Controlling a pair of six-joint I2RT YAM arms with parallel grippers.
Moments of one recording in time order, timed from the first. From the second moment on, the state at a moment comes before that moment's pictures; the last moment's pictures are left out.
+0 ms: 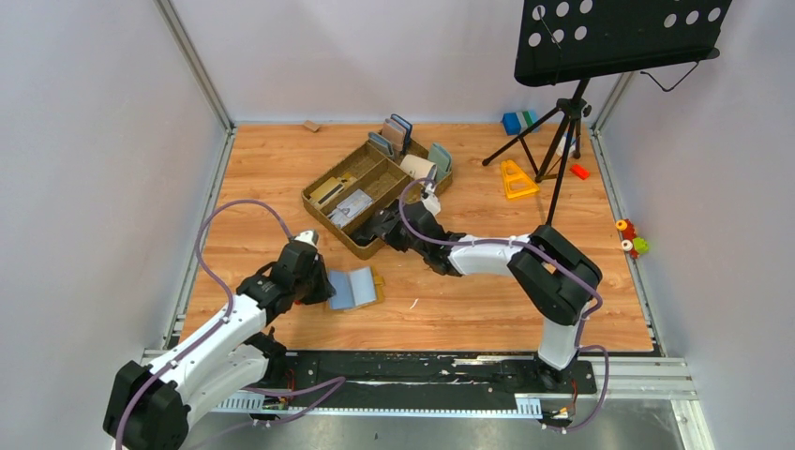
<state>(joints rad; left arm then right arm) -0.50 0.84 0.43 -0.51 -0.04 -0.66 0.85 1.83 0.97 0.37 0.17 1.26</state>
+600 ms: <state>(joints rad) -0.50 0.95 0.41 -0.35 0.25 -0.57 0.86 1.46 0.77 0.32 0.11 0.96</state>
